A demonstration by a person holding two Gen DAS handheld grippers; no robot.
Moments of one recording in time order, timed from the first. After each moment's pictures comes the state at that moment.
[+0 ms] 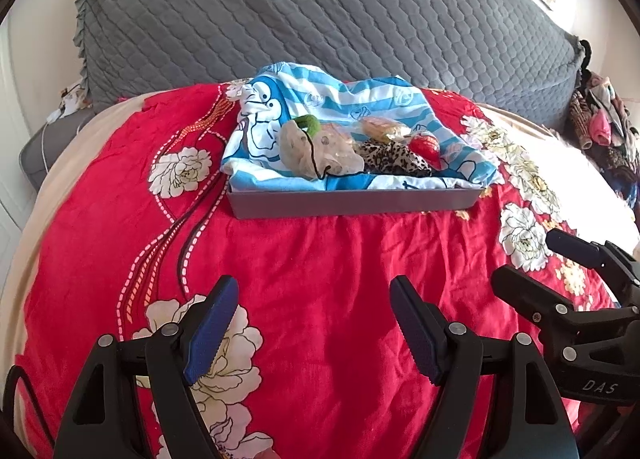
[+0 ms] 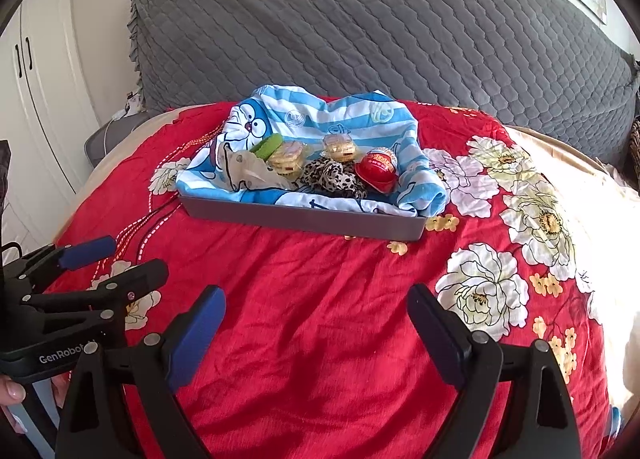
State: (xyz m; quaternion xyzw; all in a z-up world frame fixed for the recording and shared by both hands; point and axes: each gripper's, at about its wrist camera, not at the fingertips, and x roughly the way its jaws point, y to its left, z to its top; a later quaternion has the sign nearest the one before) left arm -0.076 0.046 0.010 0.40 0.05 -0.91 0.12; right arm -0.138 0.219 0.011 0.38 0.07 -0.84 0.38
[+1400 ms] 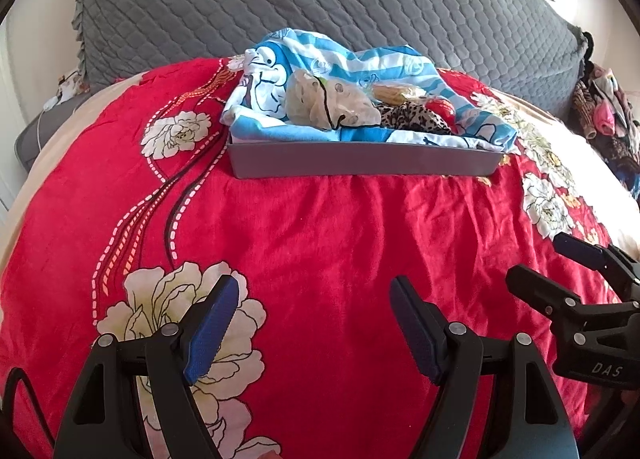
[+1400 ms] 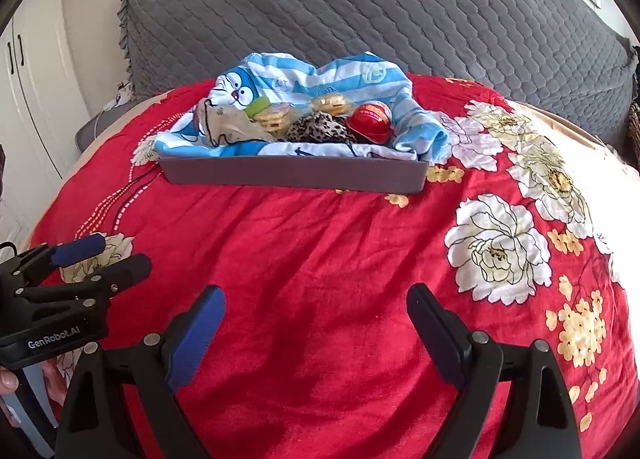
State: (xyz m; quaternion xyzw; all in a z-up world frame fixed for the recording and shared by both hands) left arm -0.075 0.037 -0.040 0.41 0.05 -0.90 0.12; right arm -0.137 0.222 -0.042 0.40 0.06 -0.84 0.37
